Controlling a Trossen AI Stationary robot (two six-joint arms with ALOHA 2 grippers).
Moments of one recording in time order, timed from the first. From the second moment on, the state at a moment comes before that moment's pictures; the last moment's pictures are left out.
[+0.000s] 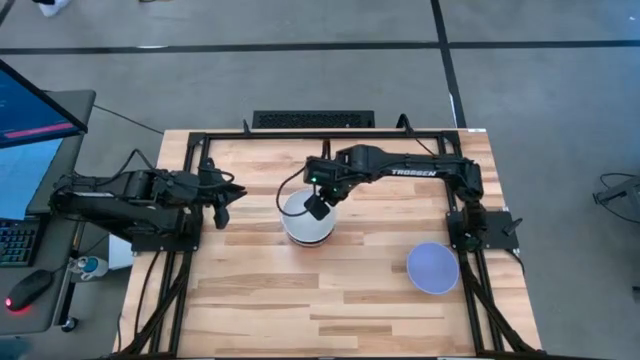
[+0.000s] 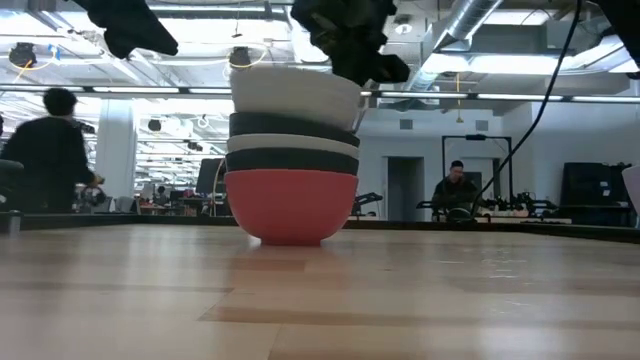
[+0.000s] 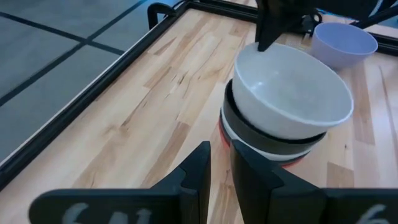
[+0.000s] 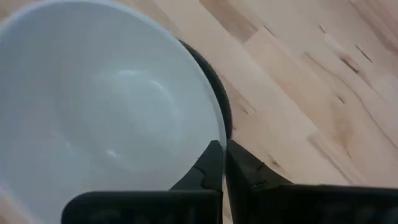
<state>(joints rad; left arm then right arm) -0.07 0.64 0.79 -0.70 -0.37 -0.30 -0.06 2.00 1.98 -1.23 0.03 0.63</state>
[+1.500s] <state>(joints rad) -0.07 0.64 0.77 -0.73 -0.37 -0.32 -0.08 2.06 1.96 -1.16 0.04 0.60</state>
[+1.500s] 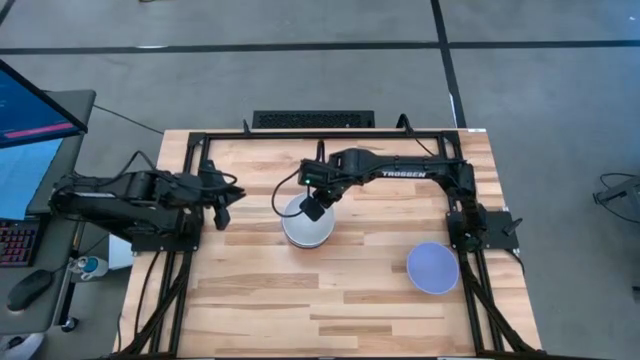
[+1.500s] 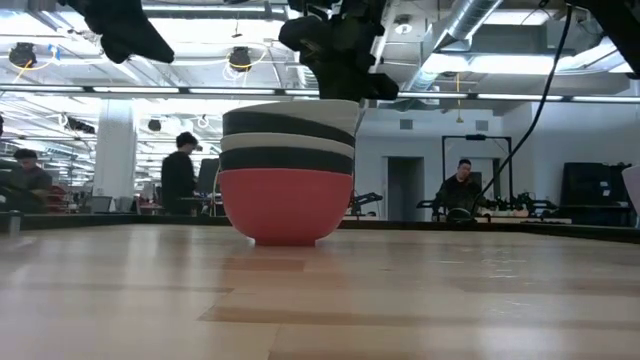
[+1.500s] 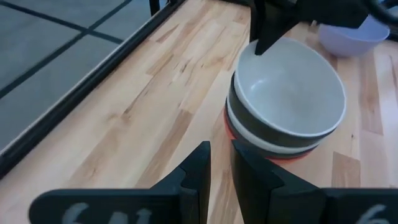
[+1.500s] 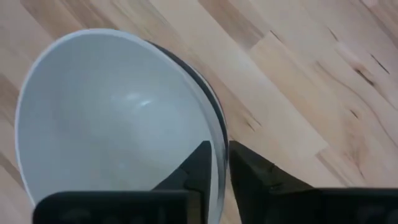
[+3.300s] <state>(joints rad) -0.08 0.75 0.73 -0.57 -0.33 -0.33 -0.07 1.95 2.02 -1.14 0.06 0.52</state>
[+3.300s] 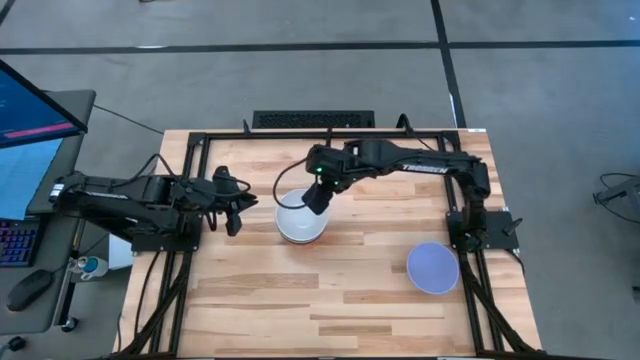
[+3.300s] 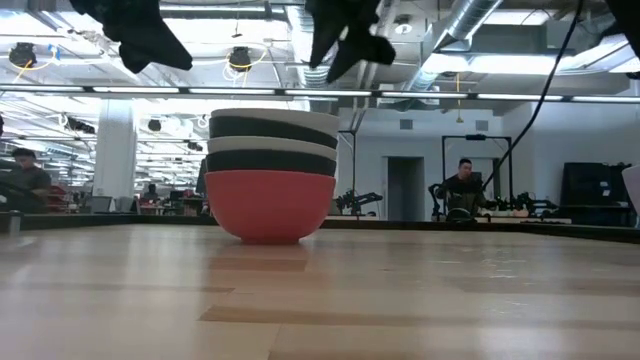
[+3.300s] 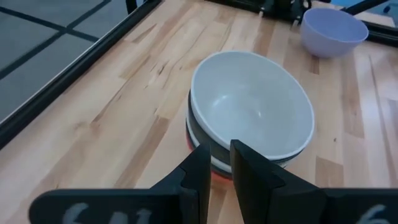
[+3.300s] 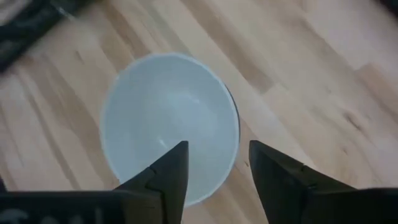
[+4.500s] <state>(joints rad) -0.08 0.75 0.73 -0.57 -0.33 -0.33 0.17 1.11 0.90 -1.24 0.10 1.14</state>
